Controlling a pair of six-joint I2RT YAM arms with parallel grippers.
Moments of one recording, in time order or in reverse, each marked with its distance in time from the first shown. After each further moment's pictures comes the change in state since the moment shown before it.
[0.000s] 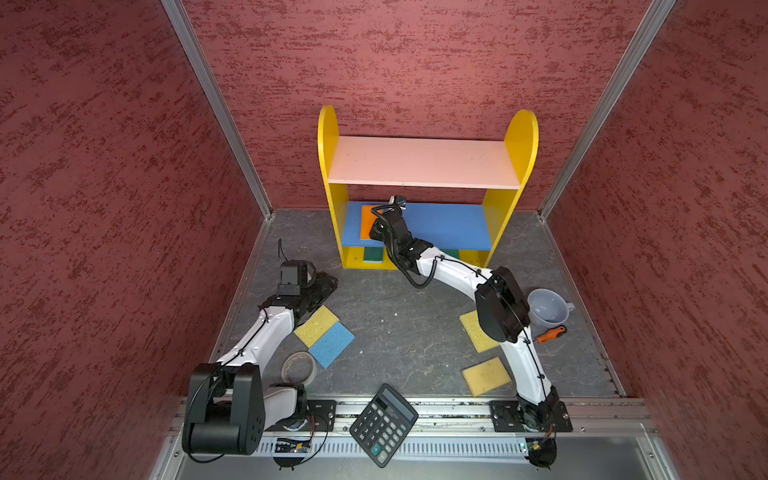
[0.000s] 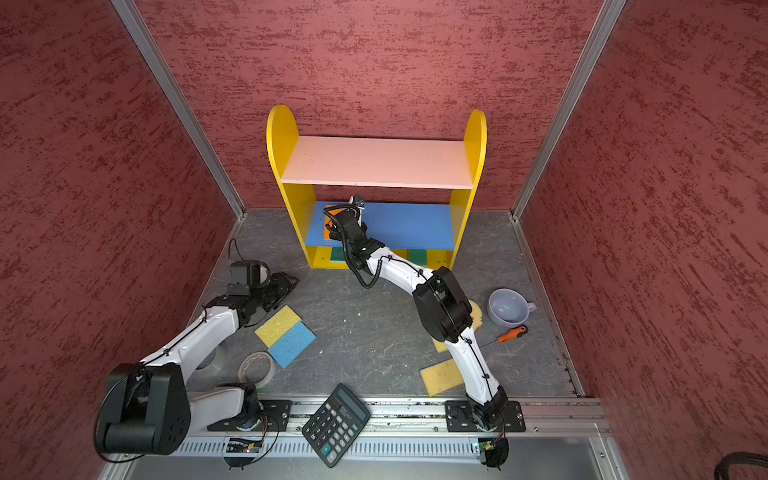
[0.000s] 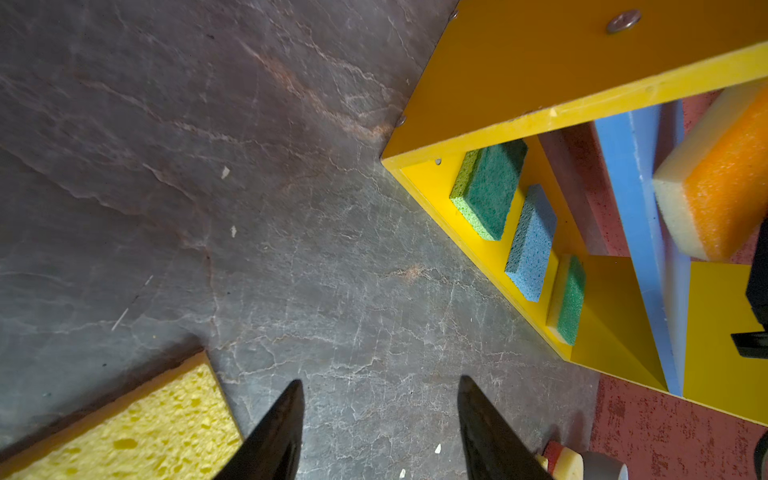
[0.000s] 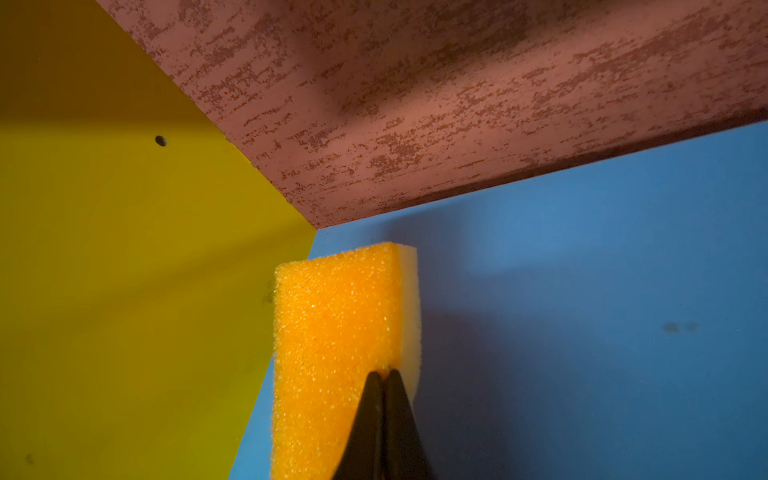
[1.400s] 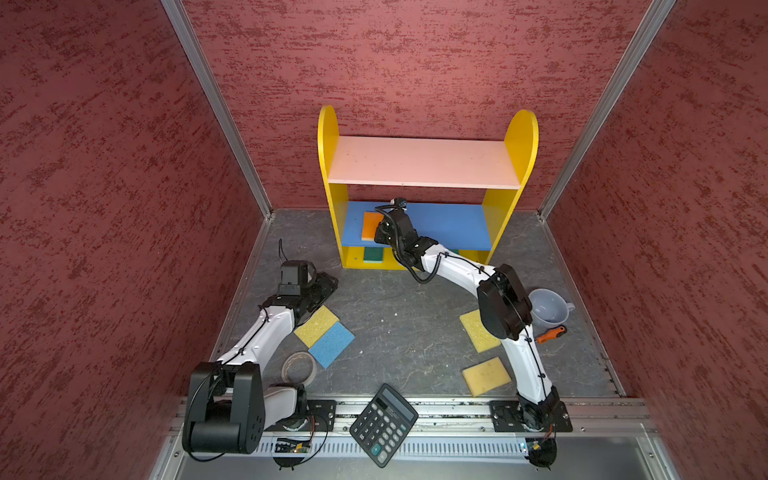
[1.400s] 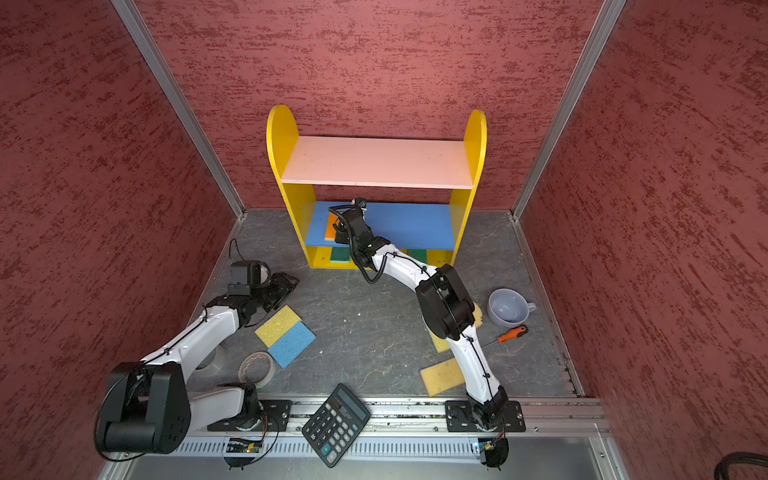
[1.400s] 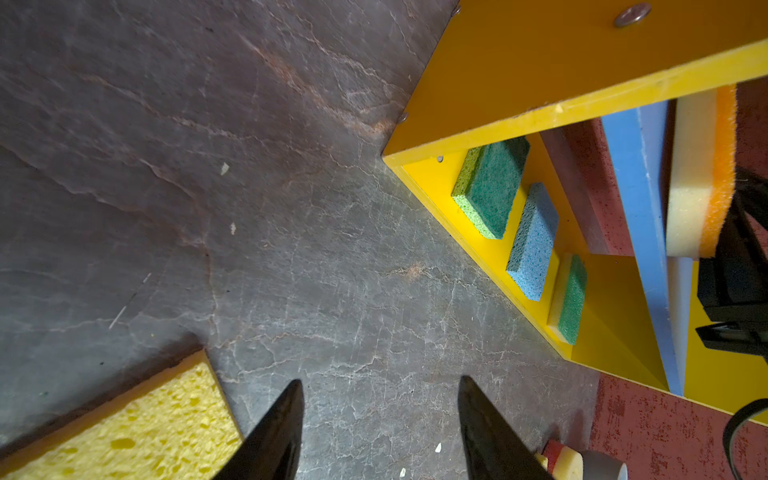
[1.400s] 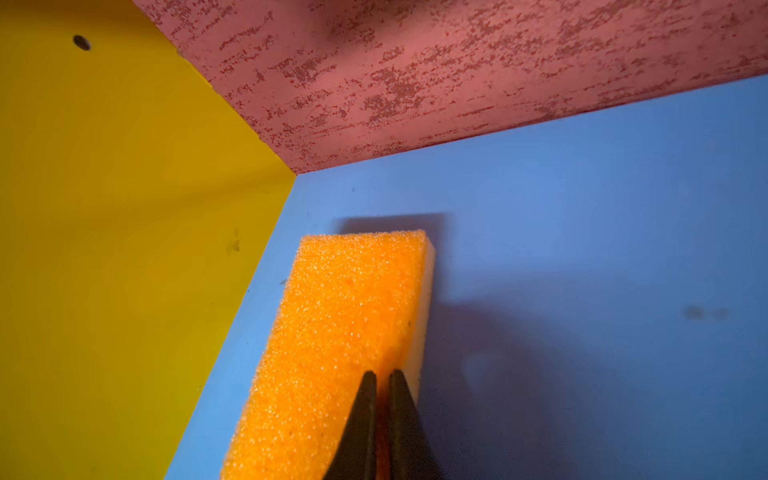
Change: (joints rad) left arm -0.004 0.001 0.000 0.000 -0.002 -0.003; right arm -0.052 0.000 -0.013 -0.080 -0.171 -0.056
